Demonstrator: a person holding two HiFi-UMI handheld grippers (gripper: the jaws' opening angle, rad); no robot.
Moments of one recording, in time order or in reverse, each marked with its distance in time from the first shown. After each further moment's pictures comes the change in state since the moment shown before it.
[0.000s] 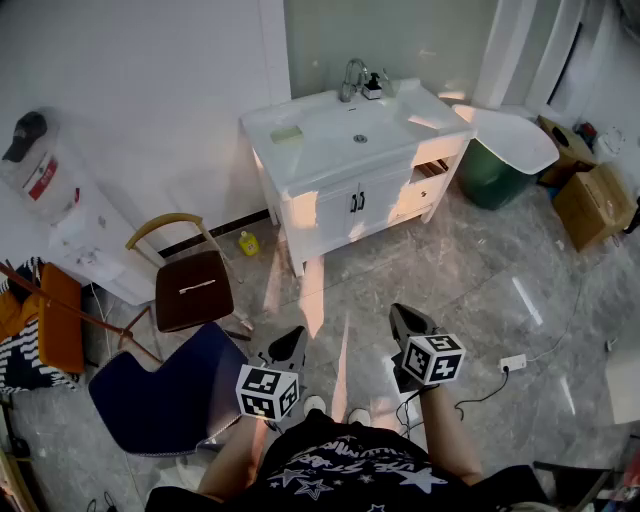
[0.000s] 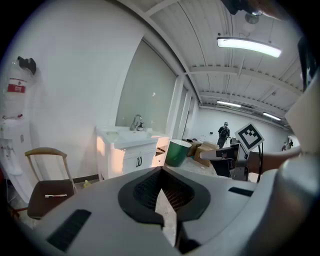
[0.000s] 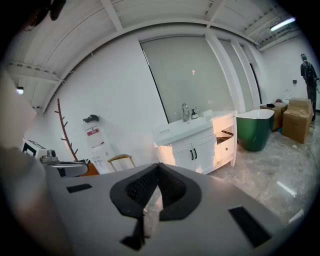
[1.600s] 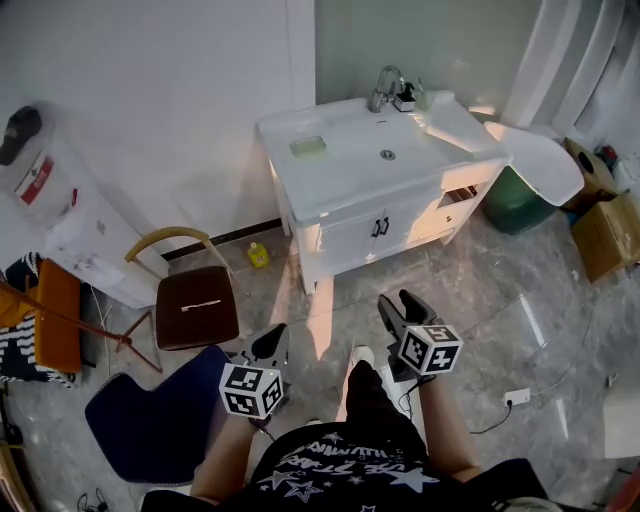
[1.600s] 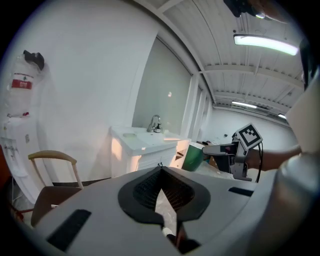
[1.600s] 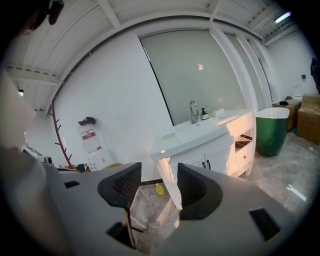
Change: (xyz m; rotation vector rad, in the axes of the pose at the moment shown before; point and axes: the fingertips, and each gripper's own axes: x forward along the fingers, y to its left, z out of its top) left arm 0.082 0.144 0.032 -0.047 -0.006 0.125; right arm 0.179 -0.015 0.064 -0.006 -0.019 0.066
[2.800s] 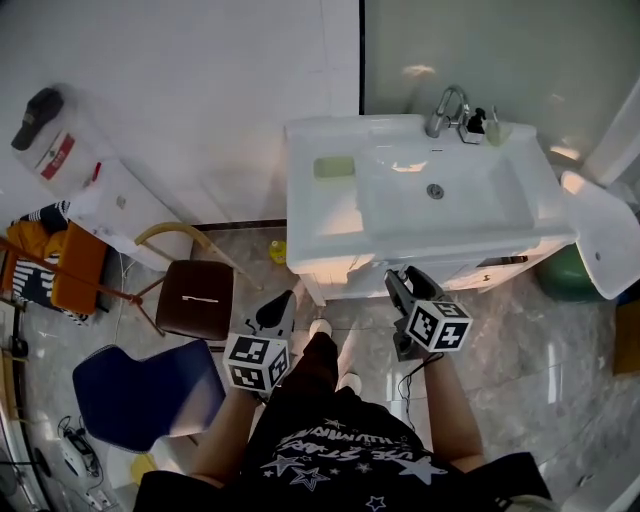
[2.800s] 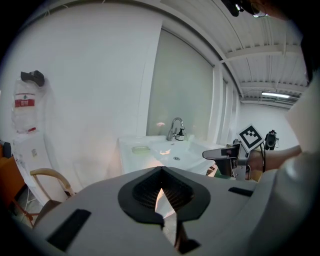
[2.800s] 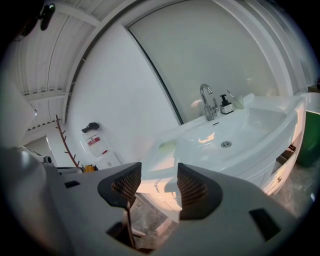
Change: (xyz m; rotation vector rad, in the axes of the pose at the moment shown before) left arm 0.228 0.030 0.133 -0.034 -0.022 0.308; right arm 0.235 -0.134 0.146 0.009 0.136 0.276
